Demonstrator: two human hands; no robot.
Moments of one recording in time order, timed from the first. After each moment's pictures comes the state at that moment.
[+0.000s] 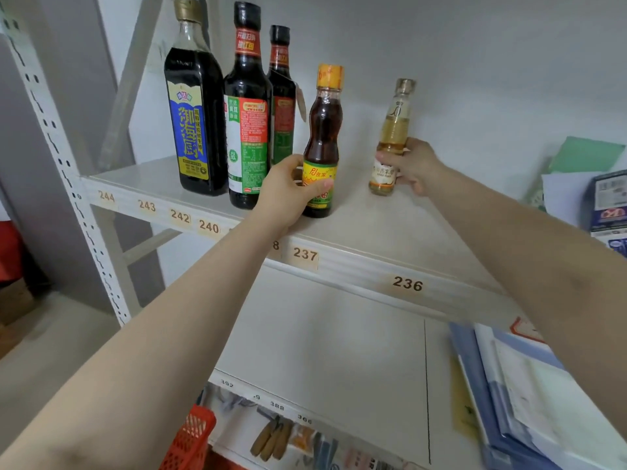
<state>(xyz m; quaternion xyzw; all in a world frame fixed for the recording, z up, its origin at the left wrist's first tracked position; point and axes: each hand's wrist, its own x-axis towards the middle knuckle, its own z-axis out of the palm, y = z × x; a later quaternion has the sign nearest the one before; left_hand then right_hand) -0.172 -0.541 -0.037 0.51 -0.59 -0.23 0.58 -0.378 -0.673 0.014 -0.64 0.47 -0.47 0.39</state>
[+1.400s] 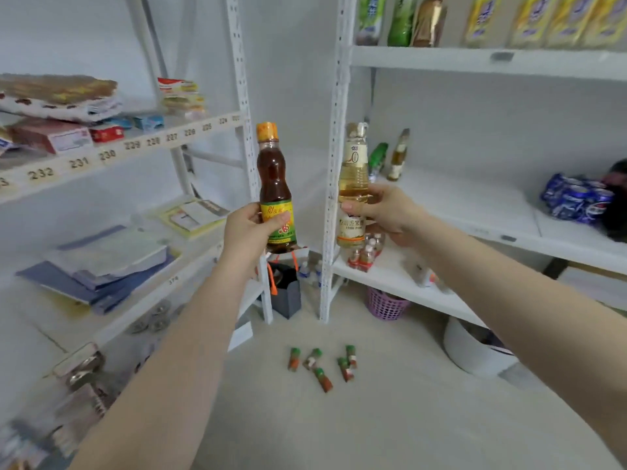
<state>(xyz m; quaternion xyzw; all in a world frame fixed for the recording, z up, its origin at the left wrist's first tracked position) -0.592 -0.037 -0.106 0.14 -0.69 -0.66 0.24 -0.708 0.166 -0.075 -0.20 0.75 -0.61 0.17</state>
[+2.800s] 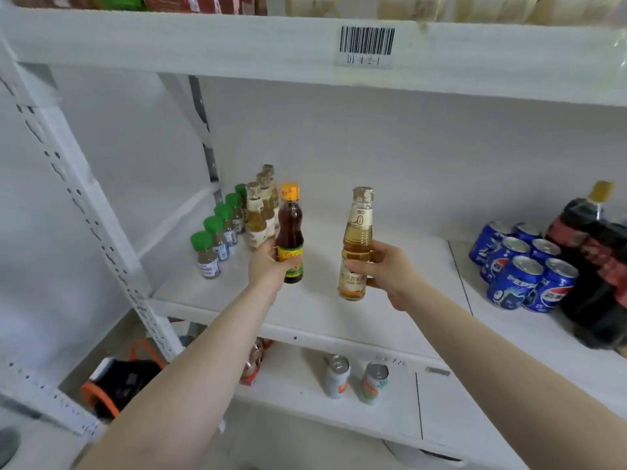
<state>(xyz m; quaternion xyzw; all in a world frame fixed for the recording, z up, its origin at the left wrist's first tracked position) -1.263 0.204 -0.218 0.10 -0.72 -0.67 0.11 -1.240 0.420 -0.165 -0.01 0.72 -0.69 0.10</state>
